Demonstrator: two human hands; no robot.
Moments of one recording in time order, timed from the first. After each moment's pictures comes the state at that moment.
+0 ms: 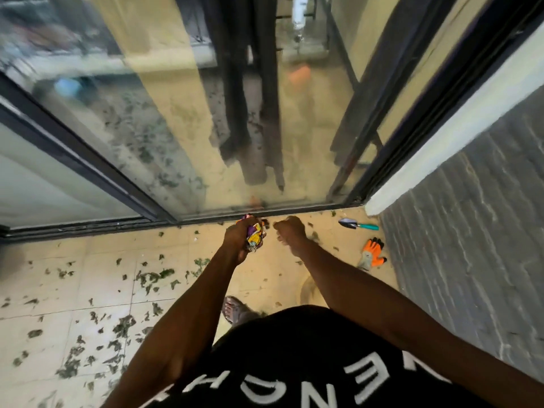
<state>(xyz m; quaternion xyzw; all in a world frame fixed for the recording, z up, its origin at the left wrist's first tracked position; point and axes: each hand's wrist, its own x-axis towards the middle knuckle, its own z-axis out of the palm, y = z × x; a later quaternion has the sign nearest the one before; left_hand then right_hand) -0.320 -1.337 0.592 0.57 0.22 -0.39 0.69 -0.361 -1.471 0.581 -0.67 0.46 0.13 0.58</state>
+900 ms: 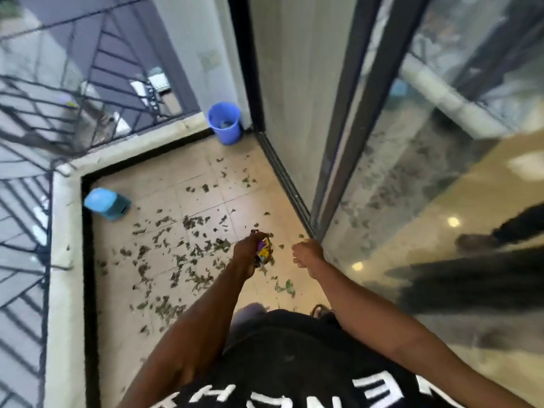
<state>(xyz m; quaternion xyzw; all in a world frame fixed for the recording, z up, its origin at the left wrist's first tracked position) -0.194 -1.040 0.604 0.35 0.57 0.10 0.74 -0.067 -1.137 0.567 -0.79 0.03 0.46 0.40</state>
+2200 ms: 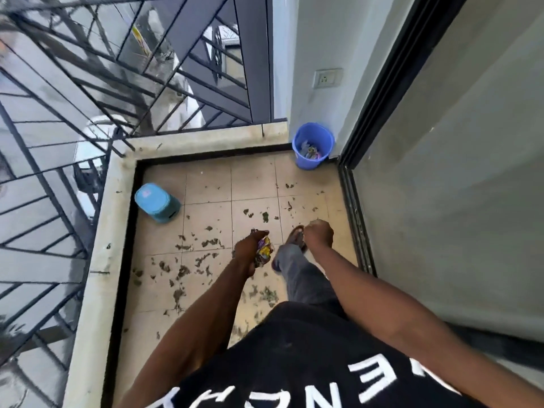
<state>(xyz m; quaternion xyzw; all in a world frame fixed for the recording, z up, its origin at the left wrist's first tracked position) -0.208 -0.518 0.562 0.20 0.63 0.18 0.73 -0.038 -0.551 0.566 -0.88 -0.16 0.38 0.23</state>
